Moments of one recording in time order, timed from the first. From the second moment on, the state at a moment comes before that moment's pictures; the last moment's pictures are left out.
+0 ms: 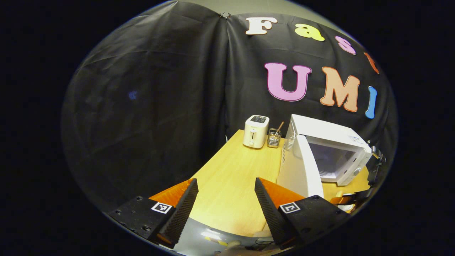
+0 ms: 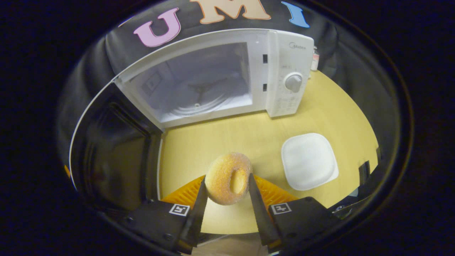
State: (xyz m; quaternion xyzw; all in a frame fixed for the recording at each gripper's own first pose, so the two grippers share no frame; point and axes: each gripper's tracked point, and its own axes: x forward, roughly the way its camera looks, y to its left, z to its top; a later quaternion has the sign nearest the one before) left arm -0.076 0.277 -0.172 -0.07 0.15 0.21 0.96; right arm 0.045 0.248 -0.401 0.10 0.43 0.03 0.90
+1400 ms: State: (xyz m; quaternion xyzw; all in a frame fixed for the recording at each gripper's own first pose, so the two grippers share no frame) left arm -0.113 0.307 -0.246 -0.13 0.27 0.22 0.93; right arm 0.254 0.309 -0.413 0.33 0.27 -0.11 0.90
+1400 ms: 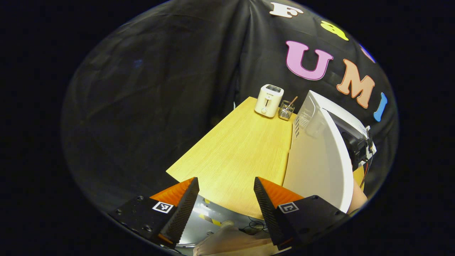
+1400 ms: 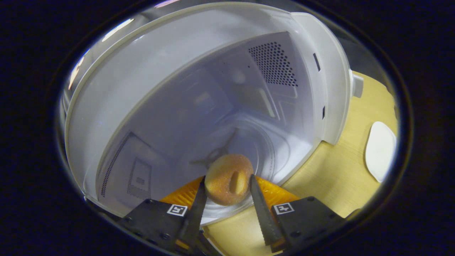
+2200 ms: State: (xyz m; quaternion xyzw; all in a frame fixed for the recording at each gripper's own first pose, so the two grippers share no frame) left arm -0.098 0.282 -0.244 -0.14 0.27 0.18 0.94; right arm 0.234 0.286 -0.394 0.30 0.24 -0.10 0.92
